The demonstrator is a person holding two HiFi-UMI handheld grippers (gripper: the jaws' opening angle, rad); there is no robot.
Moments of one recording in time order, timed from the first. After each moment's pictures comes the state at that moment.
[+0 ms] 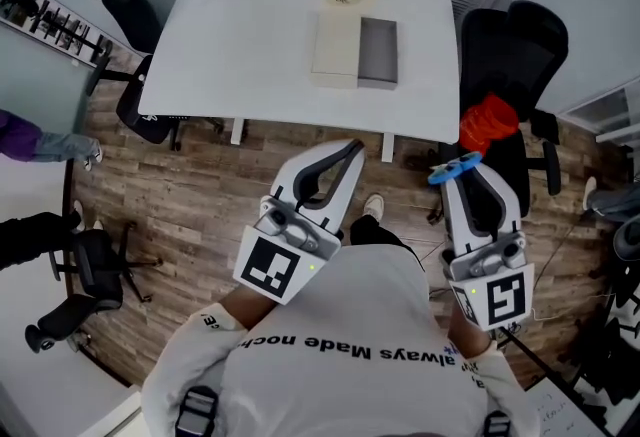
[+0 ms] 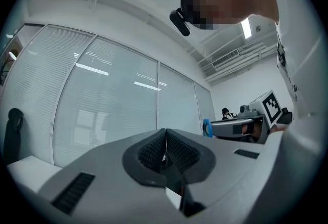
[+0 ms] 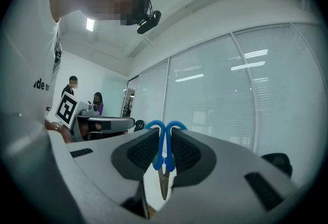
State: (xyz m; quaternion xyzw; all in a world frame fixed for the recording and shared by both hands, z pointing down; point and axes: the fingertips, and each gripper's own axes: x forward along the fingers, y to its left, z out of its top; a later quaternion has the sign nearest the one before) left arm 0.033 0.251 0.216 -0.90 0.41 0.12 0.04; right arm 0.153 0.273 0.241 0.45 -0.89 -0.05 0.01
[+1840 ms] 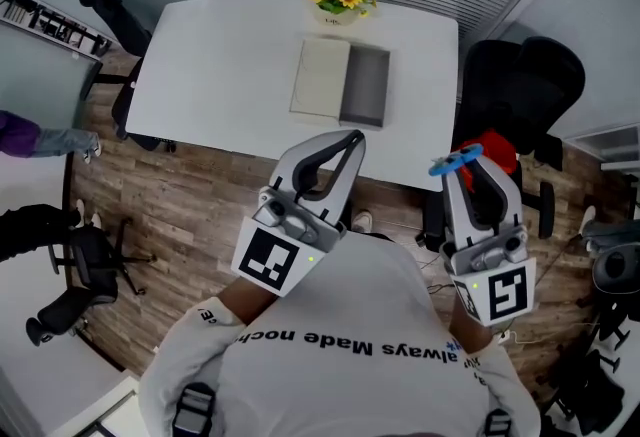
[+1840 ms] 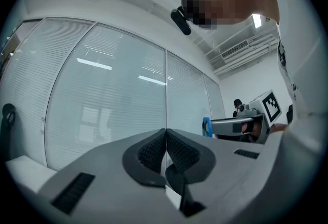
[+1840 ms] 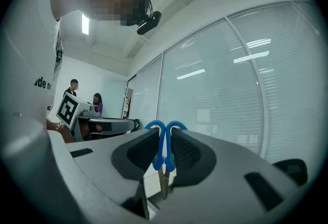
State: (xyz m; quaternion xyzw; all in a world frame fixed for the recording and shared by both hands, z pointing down) left arm 0.090 0.083 0.226 -0.89 0.44 0.10 0.03; right arm 0.210 0.099 0.249 0.42 -0.91 -0.04 0.01
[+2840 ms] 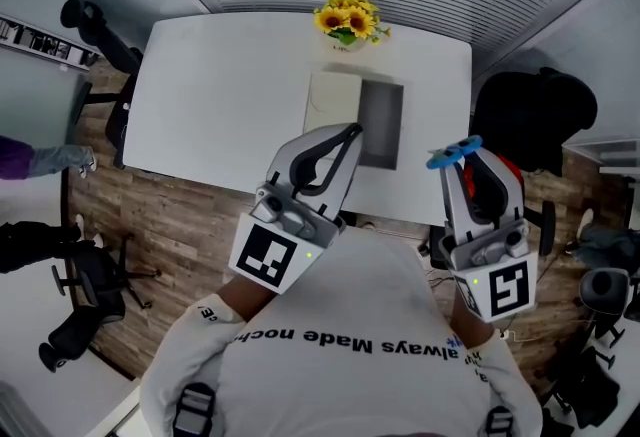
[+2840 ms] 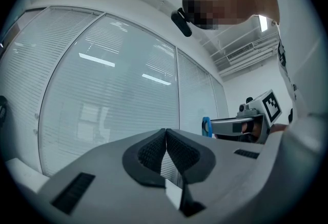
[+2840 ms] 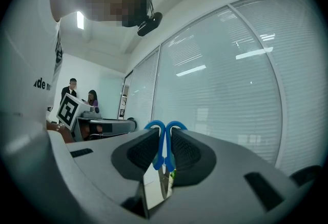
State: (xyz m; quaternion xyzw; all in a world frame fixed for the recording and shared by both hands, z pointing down) left arm 0.030 -0.053 0.229 -0.89 0.44 0.11 0.01; right arm 0.146 -0.035 0.247 0.42 -0.91 -0.03 0.02
